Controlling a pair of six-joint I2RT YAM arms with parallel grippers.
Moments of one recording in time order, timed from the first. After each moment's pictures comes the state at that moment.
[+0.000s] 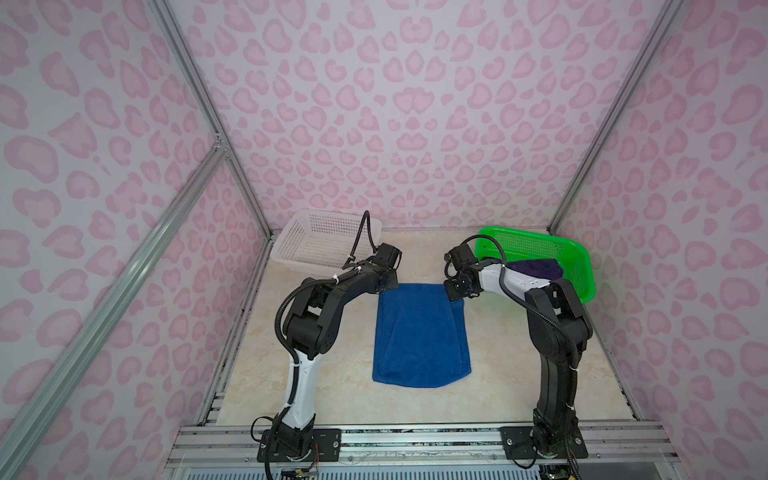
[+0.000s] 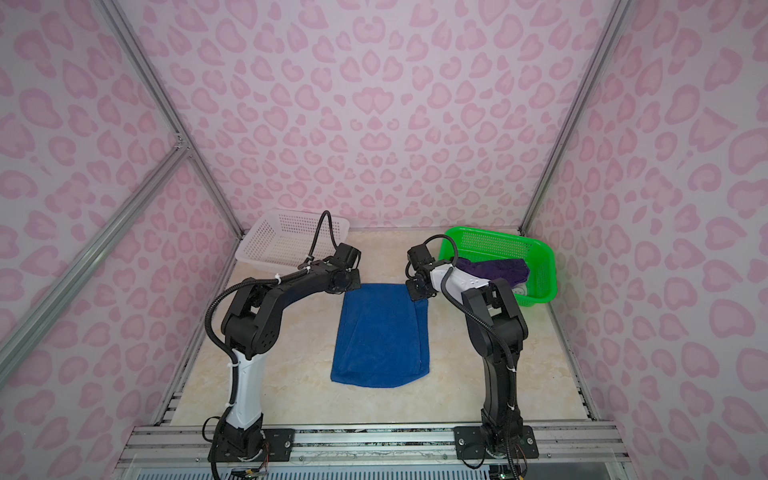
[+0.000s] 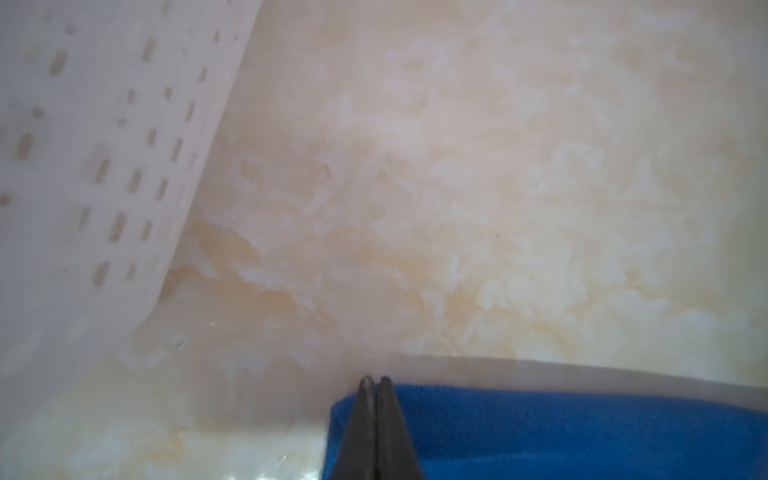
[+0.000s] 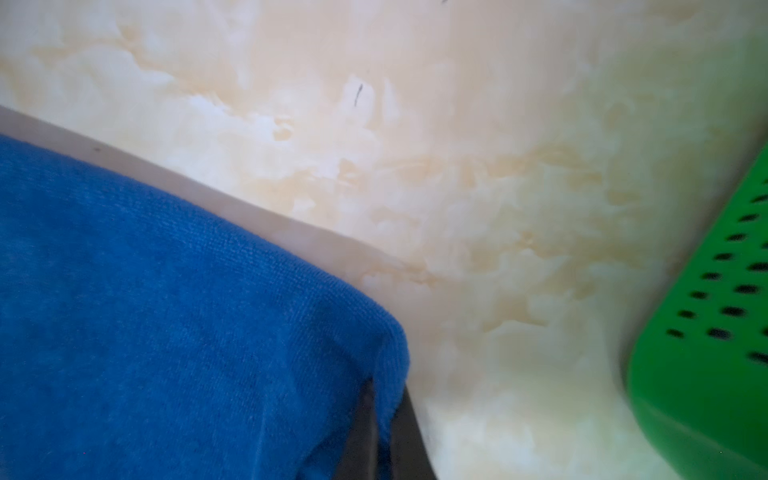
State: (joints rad) left arm -0.50 2.14 1.54 -0.44 -0.18 -0.51; right arm 0.44 2.01 1.41 -0.51 0.07 0.04
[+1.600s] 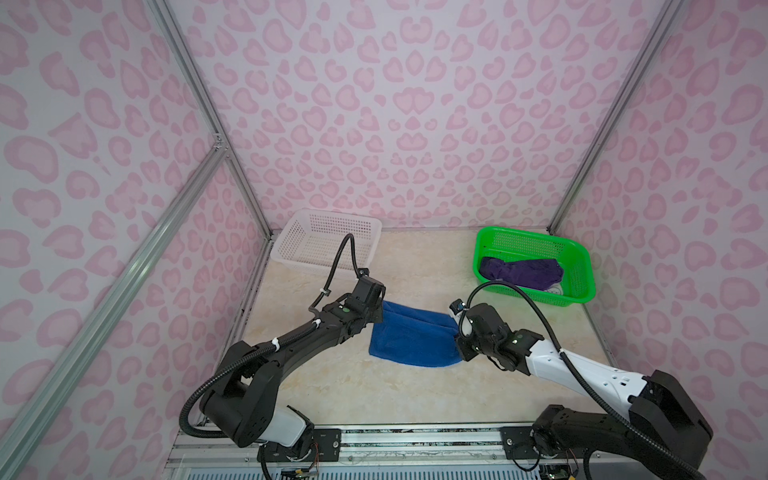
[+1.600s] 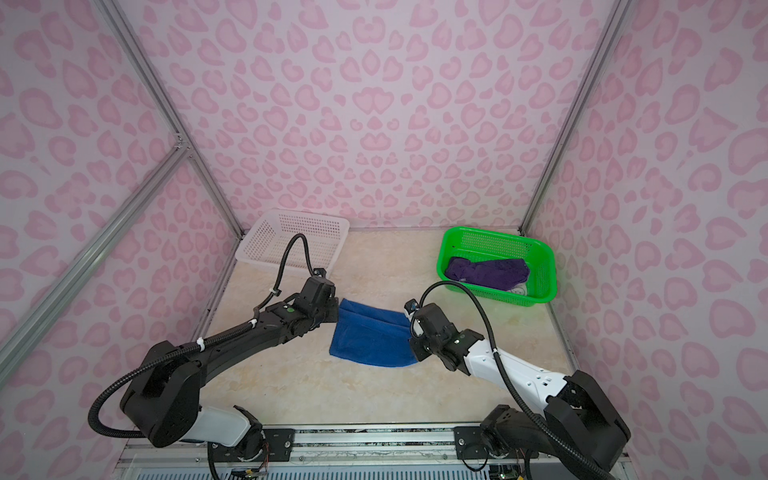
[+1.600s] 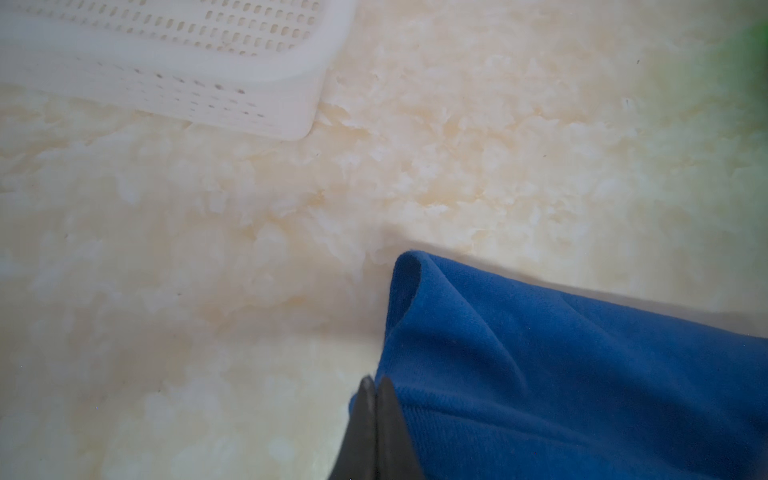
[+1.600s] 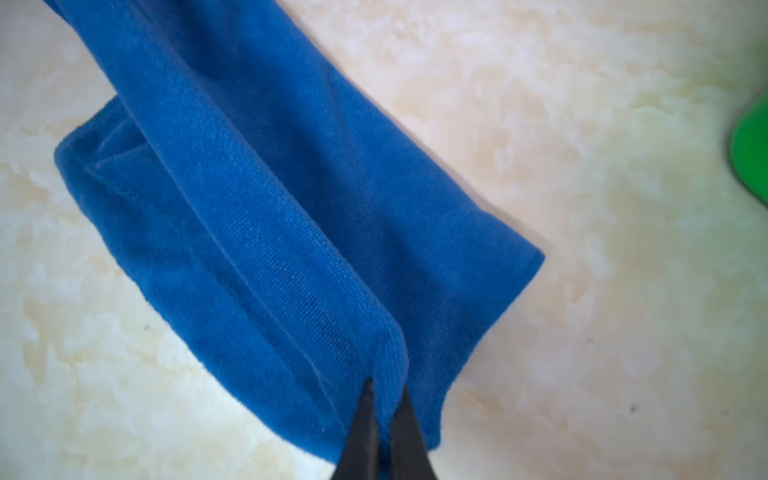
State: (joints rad) left arm -0.61 1.46 0.88 -0.33 -0.28 -0.46; right arm 0.76 1.20 0.60 -0.29 0.05 0.12
